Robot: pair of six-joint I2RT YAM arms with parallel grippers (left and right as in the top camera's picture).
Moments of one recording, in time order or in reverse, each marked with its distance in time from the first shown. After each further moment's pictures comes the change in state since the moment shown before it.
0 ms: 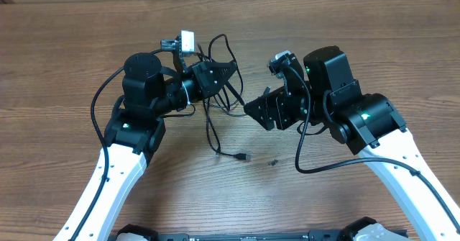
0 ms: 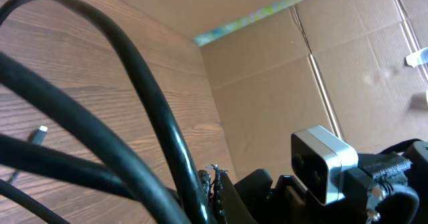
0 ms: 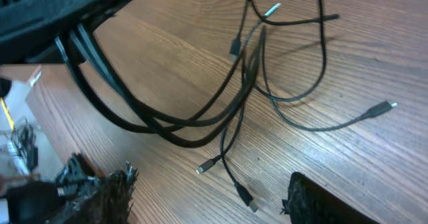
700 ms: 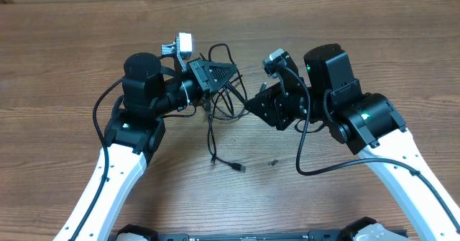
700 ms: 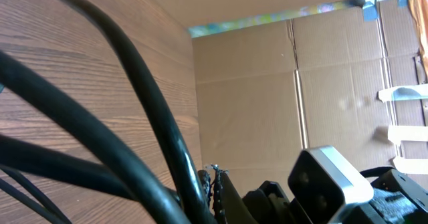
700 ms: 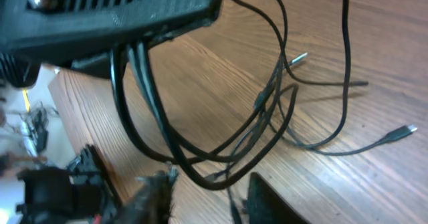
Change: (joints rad) left arm 0.000 0.000 0.000 0.000 0.018 -0.227; right arm 0.000 0.001 0.000 0.052 -0.087 -0.073
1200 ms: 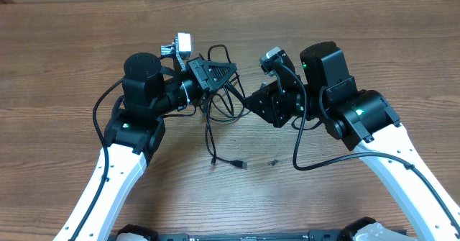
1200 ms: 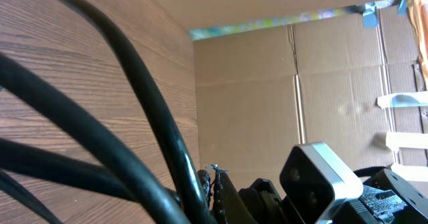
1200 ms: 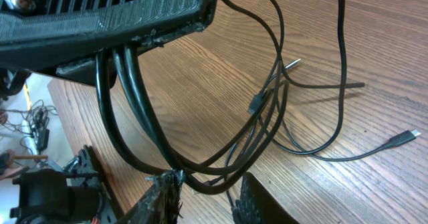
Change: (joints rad) left arm 0.000 0.000 0.000 0.000 -0.015 -0.022; right arm 0.005 0.029 0.000 0.029 -0.003 0.002
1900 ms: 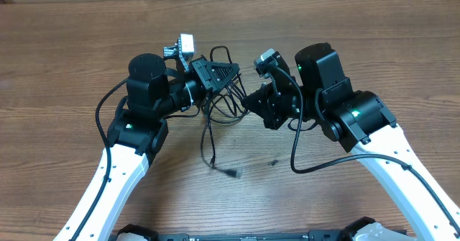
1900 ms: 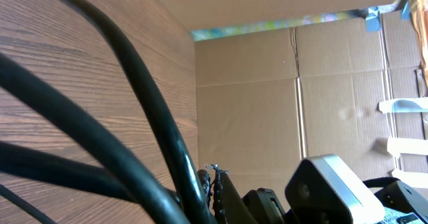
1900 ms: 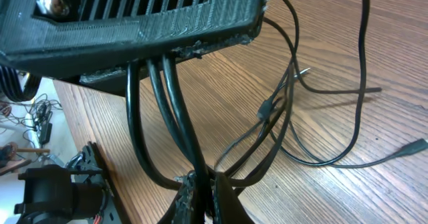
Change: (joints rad) left arm -0.029 0.000 0.000 -0.002 -0.035 -0.023; right arm 0.026 0.003 0.000 0.015 0.000 -0.003
